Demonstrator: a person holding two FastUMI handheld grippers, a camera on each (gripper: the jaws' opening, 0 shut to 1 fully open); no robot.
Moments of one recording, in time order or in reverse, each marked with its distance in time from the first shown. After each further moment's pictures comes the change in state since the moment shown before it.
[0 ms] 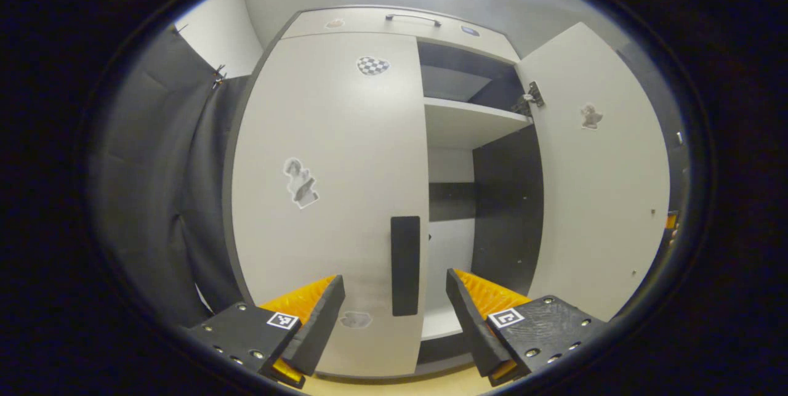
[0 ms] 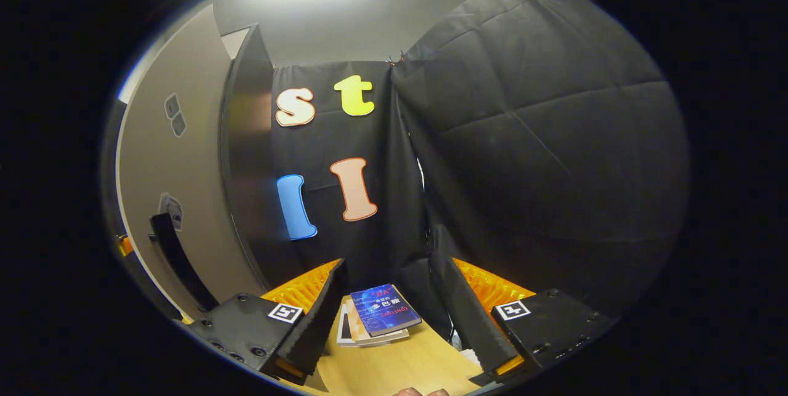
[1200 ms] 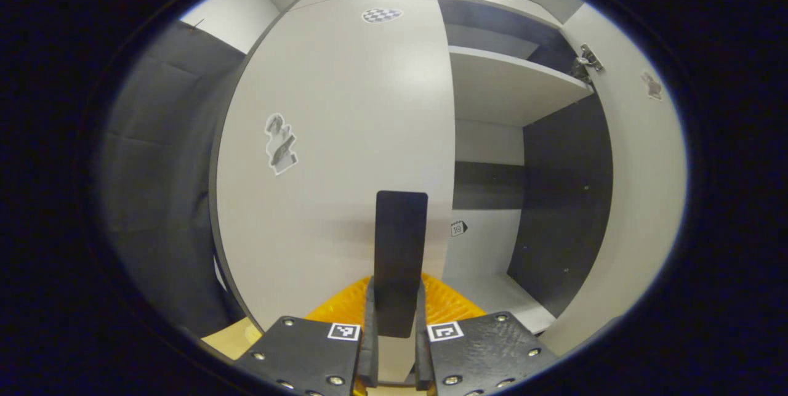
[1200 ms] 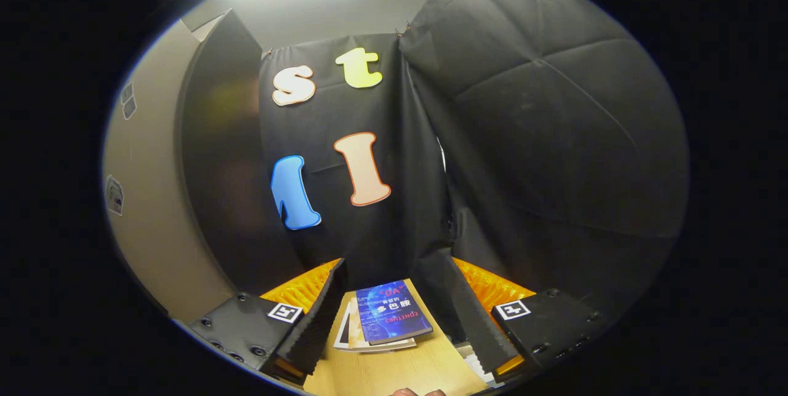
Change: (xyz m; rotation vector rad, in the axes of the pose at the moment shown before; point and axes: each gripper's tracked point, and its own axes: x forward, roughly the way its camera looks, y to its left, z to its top) left arm 0.059 0.008 -0.030 -0.053 0.075 0.244; right arm 0.106 -0.014 -0.023 0.044 0.063 0.155
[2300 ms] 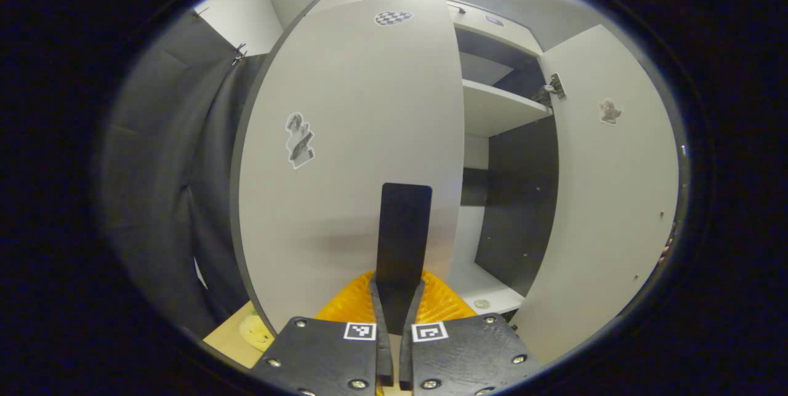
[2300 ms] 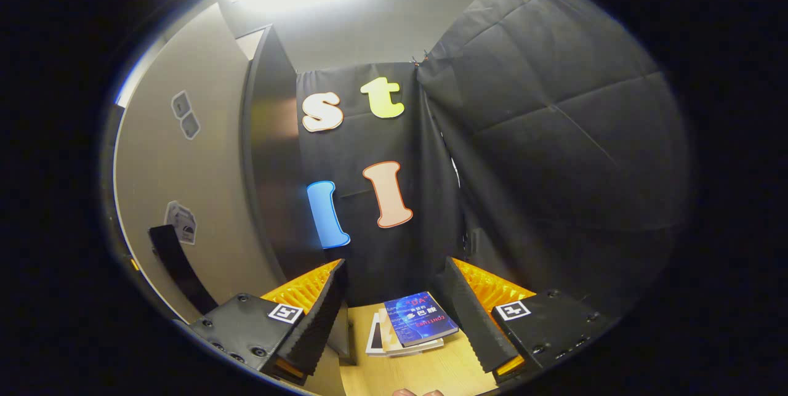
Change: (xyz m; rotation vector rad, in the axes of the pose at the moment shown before) left arm -0.035 0.021 -0.002 -0.038 -0.011 -0.190; right arm -0.089 0.090 0.022 -0.011 -0.072 -0.011
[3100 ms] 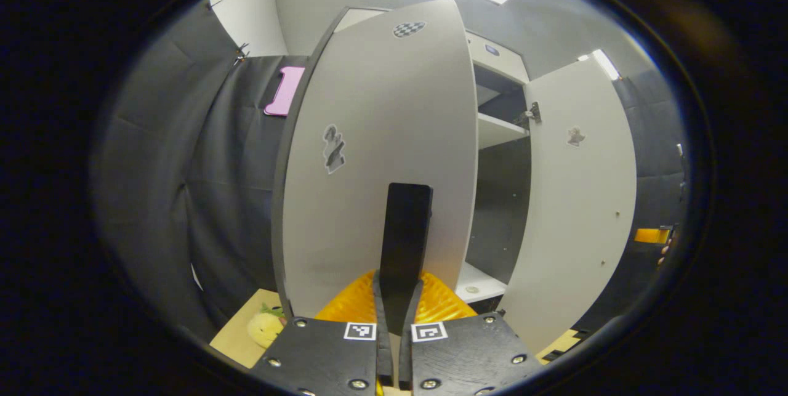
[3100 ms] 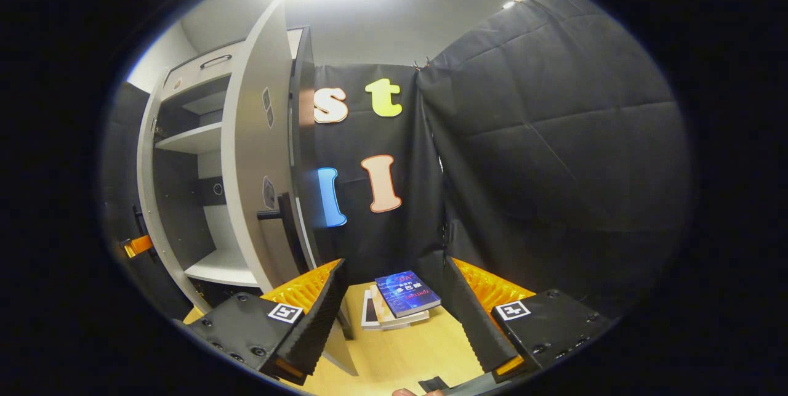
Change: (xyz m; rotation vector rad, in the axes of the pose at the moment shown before) left arm -0.035 0.027 0.004 -0.022 -0.051 -0.087; right arm -0.123 0.039 -0.015 -0.058 0.029 -0.102
